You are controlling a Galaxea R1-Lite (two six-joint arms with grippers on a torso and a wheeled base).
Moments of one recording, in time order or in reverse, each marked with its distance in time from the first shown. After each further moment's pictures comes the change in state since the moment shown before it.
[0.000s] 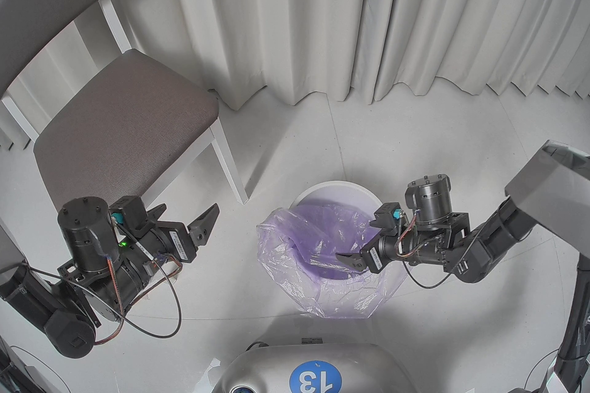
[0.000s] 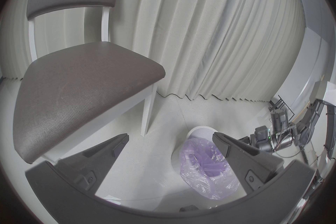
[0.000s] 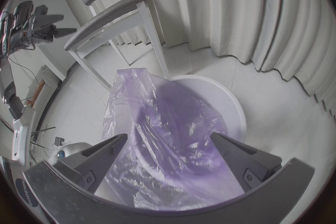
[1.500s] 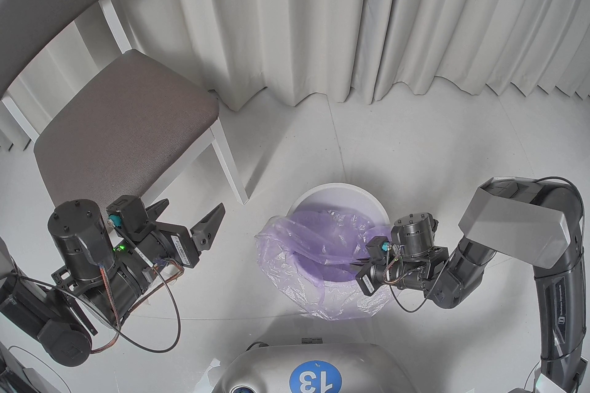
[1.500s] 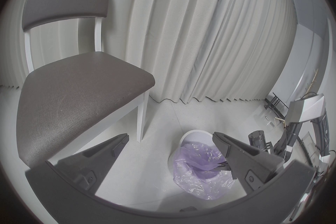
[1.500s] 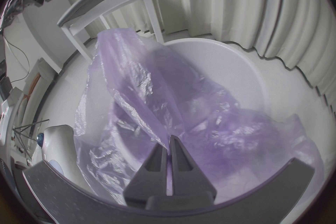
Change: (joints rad) left arm -0.056 -0.051 0.020 -0.018 0.017 0.053; right arm -0.026 0.251 0.026 -0.243 -0.016 -0.034
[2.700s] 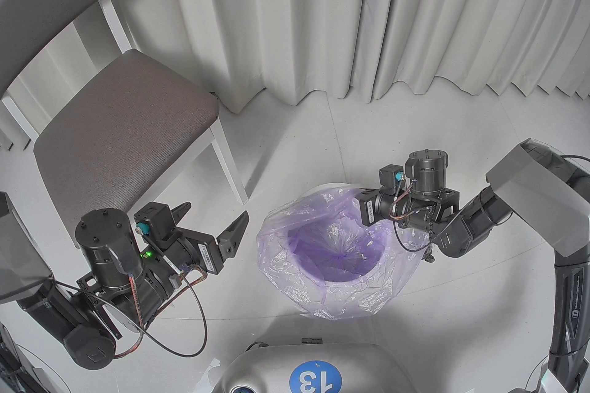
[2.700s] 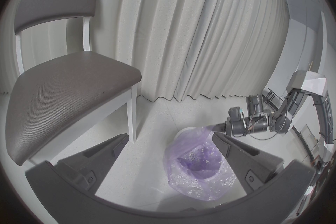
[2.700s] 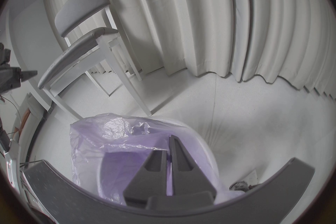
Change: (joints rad) left arm -0.055 0.128 -0.021 -0.118 0.009 0.041; right arm -0.054 -0.103 -0.273 0.107 0.002 0.183
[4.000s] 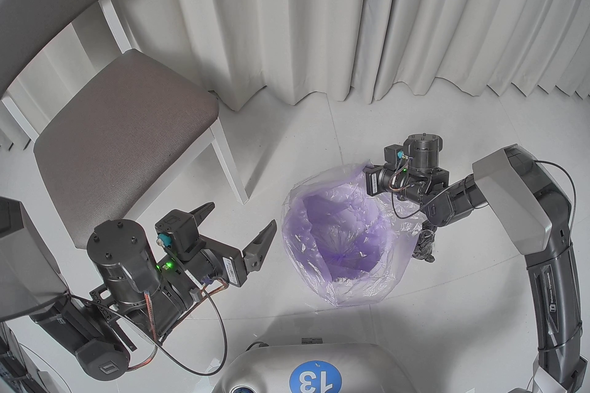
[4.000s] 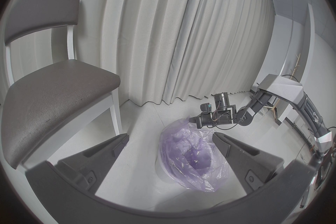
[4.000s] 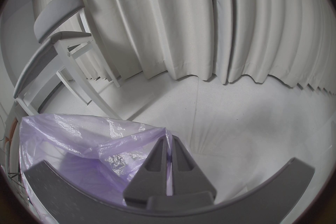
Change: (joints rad) left arm -0.100 0.039 -0.007 -0.074 0.009 0.077; right arm -0.111 0.232 -0.462 0.171 0.001 0.015
